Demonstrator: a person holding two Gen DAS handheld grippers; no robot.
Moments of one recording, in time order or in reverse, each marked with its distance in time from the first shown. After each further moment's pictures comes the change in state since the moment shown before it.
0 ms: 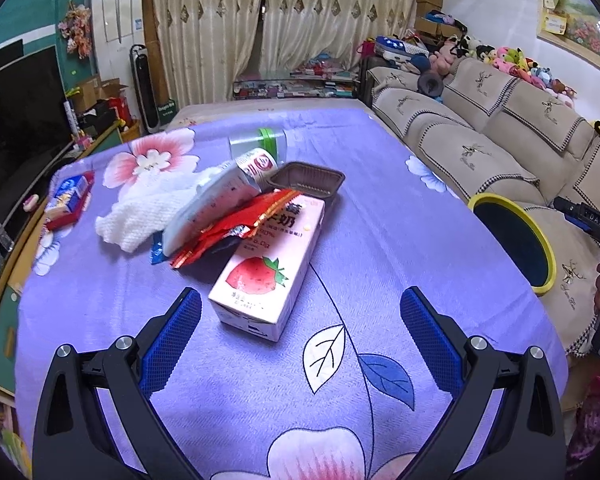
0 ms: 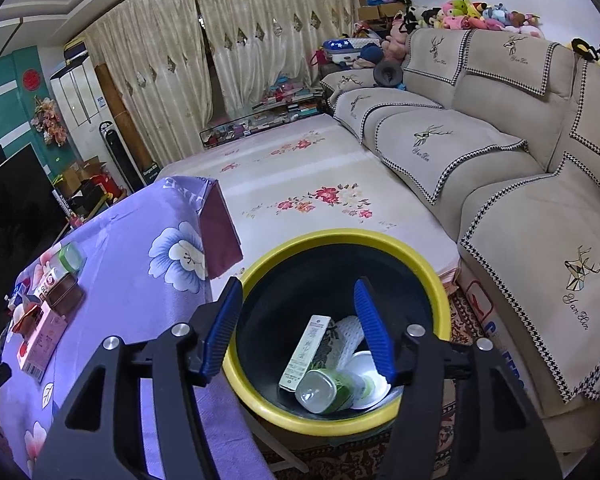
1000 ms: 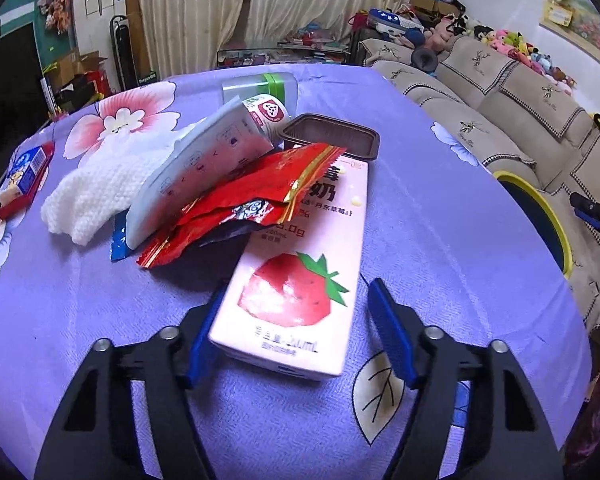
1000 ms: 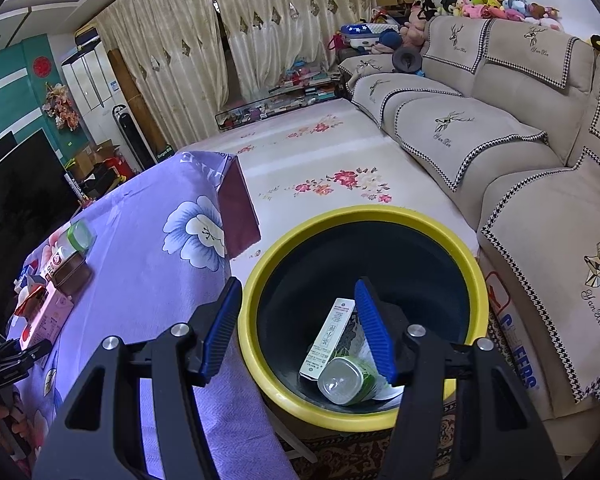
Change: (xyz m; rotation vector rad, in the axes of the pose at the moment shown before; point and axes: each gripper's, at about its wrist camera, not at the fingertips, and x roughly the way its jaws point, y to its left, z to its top) left arm 0.084 0.031 0.003 0.007 0.103 -0.057; right arm 0.019 0.019 -0.011 -0.022 0.057 0.052
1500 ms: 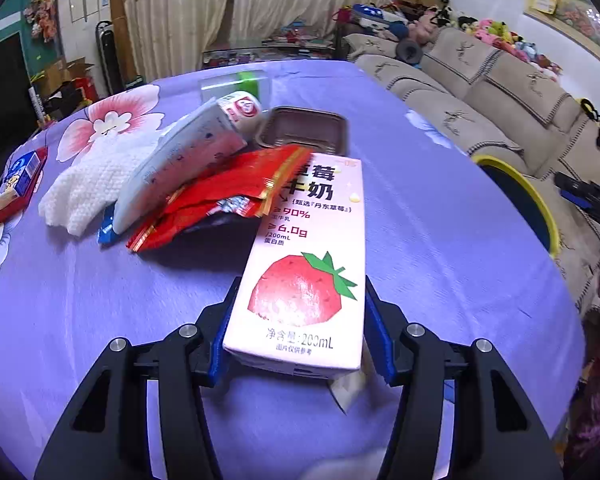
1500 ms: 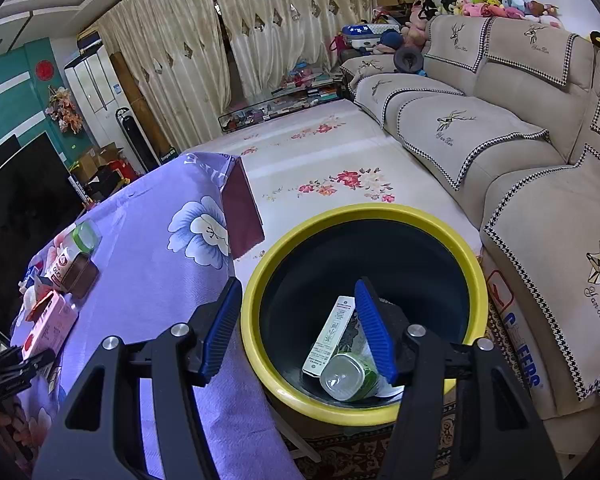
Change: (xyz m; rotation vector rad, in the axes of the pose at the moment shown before) left arm -0.021 -0.015 -0.015 0.045 0.011 -0.047; right arm -0.007 -0.002 -0.003 0.008 -0.006 0.018
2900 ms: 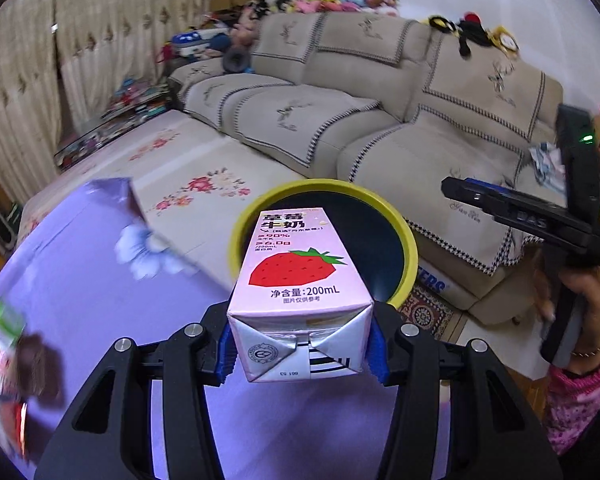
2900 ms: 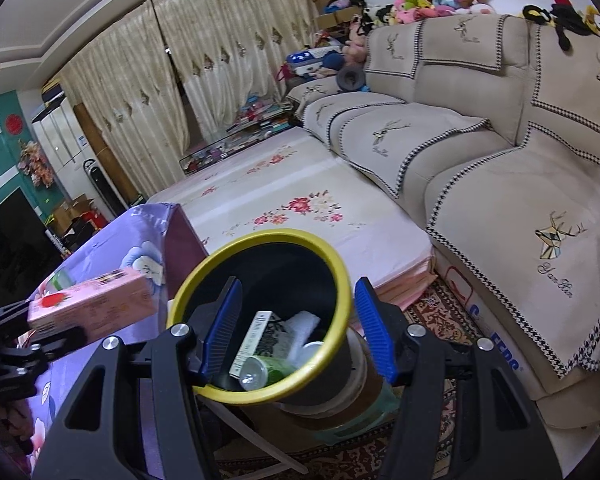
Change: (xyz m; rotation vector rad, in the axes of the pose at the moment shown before) left arm 0.018 -0.294 0.090 0.499 -0.039 -0.296; right arm -0.070 -0.113 -0.013 0.154 -0.119 -0.096
